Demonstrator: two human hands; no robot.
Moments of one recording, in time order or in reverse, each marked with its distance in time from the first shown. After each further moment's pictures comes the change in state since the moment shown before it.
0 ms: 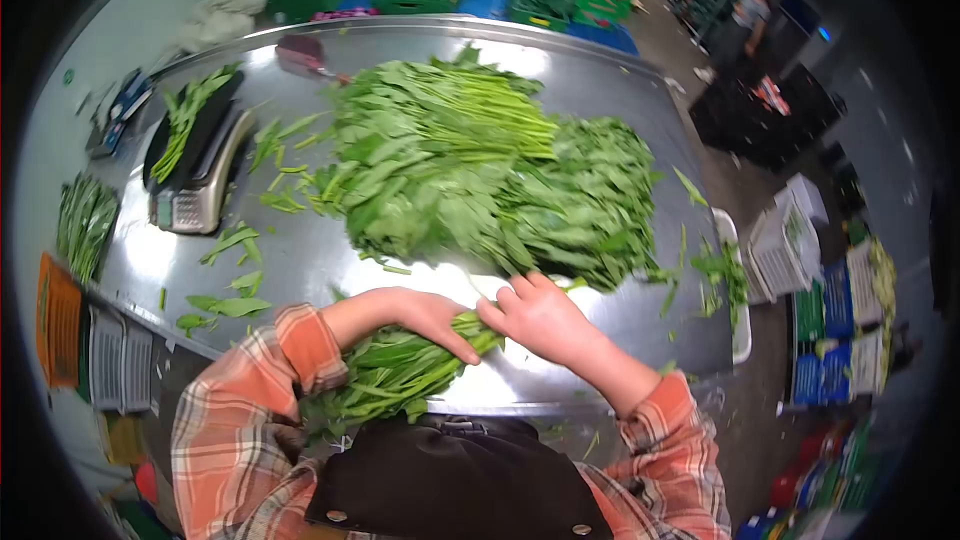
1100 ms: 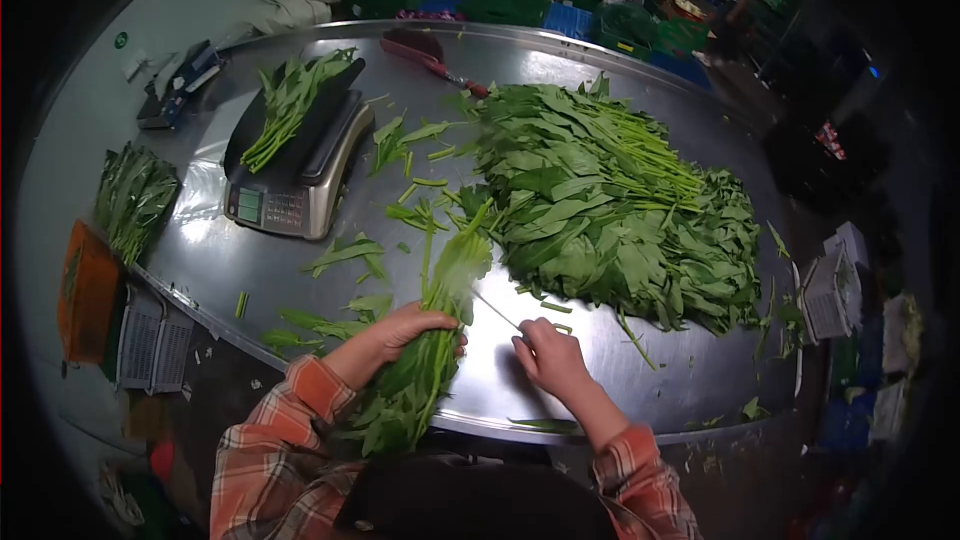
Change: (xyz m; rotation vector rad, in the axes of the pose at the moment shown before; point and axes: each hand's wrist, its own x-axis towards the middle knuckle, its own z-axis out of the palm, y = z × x) left_hand -0.219 -0.186 -0.060 -1.202 0.481 -0.026; right_hand 0.187 -0.136 0.095 0.652 0.000 0.577
